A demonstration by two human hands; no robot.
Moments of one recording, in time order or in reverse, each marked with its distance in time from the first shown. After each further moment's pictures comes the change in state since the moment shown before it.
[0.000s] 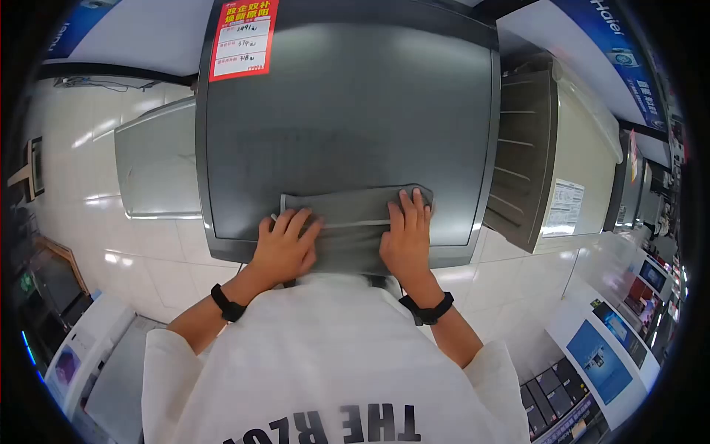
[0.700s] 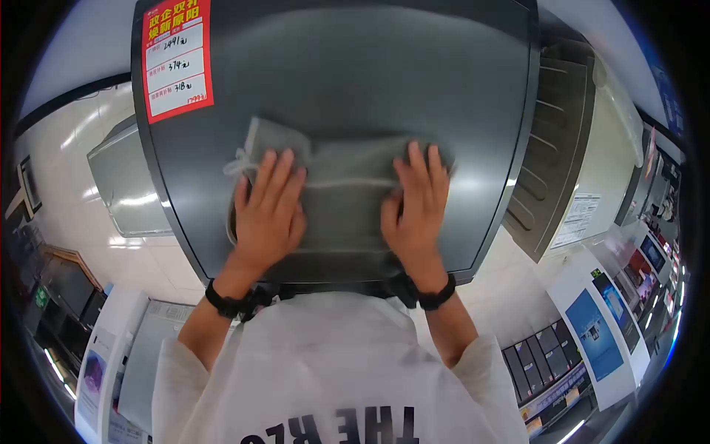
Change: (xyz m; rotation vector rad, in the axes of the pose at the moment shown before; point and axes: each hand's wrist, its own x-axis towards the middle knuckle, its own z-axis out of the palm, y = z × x) left_hand 0.126 -0.054 -0.007 -0.010 0.030 -0.128; right_hand 0.126 0.018 -0.008 0.118 0.235 0.029
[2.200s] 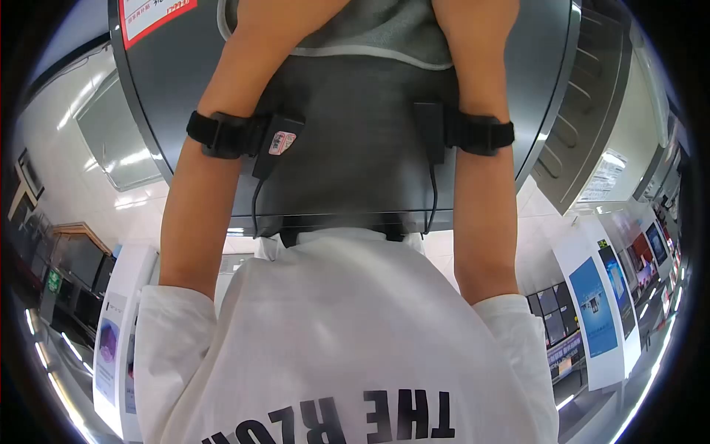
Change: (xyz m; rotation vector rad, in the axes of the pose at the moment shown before) left_hand 0.161 -0.021 0.010 -0.041 0.485 0.058; right_hand 0.148 0.030 0.031 0.029 0.511 -0.146
